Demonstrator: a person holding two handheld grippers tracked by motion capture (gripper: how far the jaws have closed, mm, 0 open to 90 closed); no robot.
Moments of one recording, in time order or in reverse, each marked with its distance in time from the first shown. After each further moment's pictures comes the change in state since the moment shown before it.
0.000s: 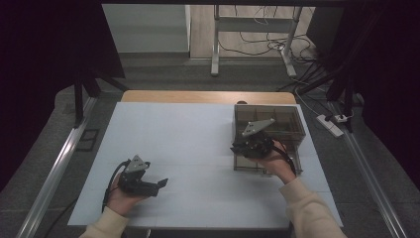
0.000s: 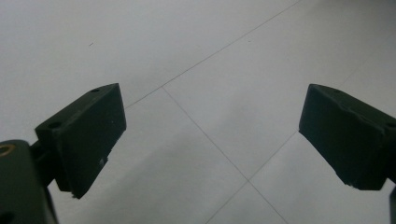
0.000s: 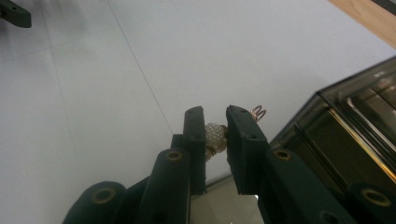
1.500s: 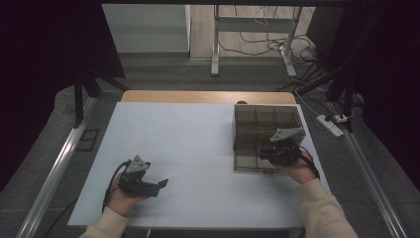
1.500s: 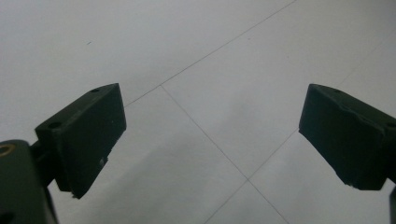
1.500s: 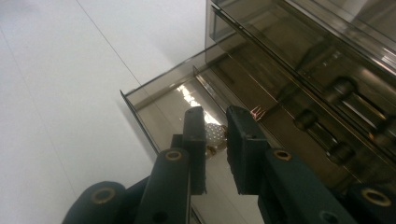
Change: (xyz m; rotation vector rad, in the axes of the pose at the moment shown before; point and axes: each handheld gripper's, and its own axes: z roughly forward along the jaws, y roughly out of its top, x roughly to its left) left arm -0.001 0.000 0.001 0.007 0.003 0.006; right arm -0.025 -0.065 -0.042 0.048 -0.109 0.128
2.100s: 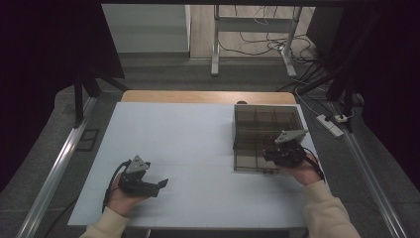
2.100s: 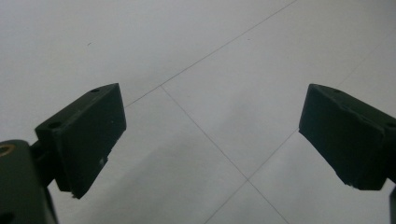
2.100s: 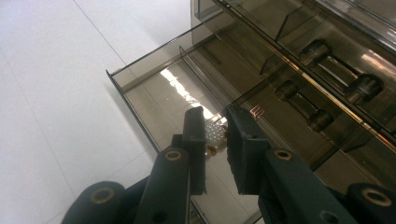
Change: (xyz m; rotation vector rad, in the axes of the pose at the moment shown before) left arm 0.000 0.000 0.000 0.000 0.002 0.002; right arm -0.005 -0.011 -0.007 0.021 -0.024 0.017
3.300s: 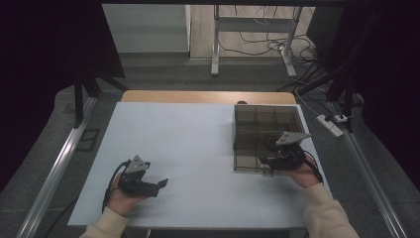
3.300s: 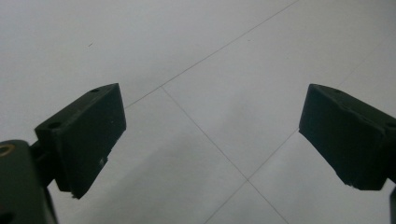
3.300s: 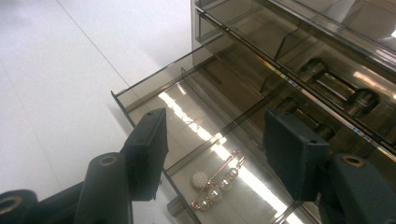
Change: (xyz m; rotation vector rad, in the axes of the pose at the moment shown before) left arm 0.000 0.000 -0.001 -0.005 0.000 0.000; right arm 0.007 -0.005 0.001 -0.103 -0.018 0.014
